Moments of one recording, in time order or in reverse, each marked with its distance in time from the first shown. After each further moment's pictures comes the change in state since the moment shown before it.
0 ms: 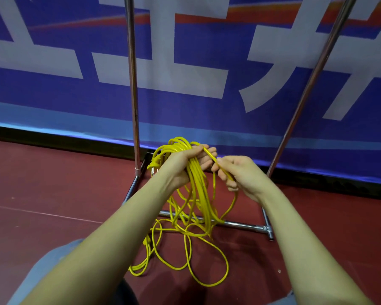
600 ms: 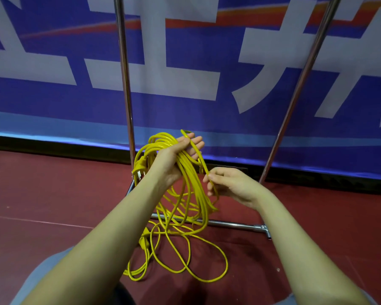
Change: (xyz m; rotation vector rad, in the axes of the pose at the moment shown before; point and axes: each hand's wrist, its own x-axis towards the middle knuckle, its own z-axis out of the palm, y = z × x) left_hand 0.000 0.010 0.002 -0.063 -0.014 0.203; right_hand -0.005 0.015 -0.002 -0.003 -0.119 0.088
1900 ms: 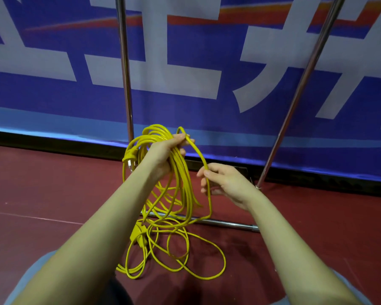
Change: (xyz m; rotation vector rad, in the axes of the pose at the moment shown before) left_hand 0.016 0.013 -0.024 0.279 0.080 0.012; right_hand 0.000 -0.006 0.018 0.003 0.070 -0.029
